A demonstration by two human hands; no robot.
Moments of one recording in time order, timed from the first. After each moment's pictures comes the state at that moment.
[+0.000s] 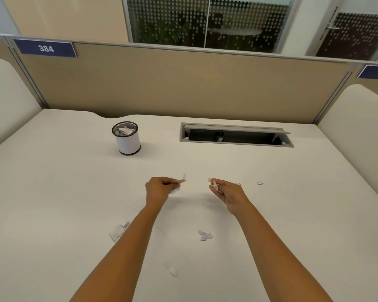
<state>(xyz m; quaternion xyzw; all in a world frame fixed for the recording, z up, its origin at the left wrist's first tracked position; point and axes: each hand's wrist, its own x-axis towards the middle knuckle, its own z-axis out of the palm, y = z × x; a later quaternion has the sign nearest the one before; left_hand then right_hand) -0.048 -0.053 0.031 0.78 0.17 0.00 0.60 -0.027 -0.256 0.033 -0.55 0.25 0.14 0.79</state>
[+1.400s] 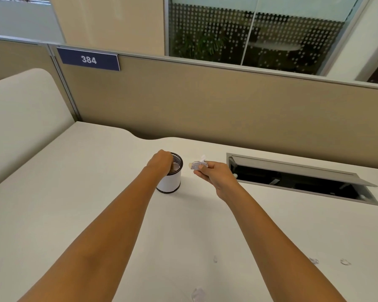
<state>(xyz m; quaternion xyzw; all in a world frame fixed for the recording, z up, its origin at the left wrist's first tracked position) 0.163 0.116 0.076 0.98 0.12 -0.09 0.14 0.148 -0.049 0.081 -0.68 0.07 0.18 0.70</state>
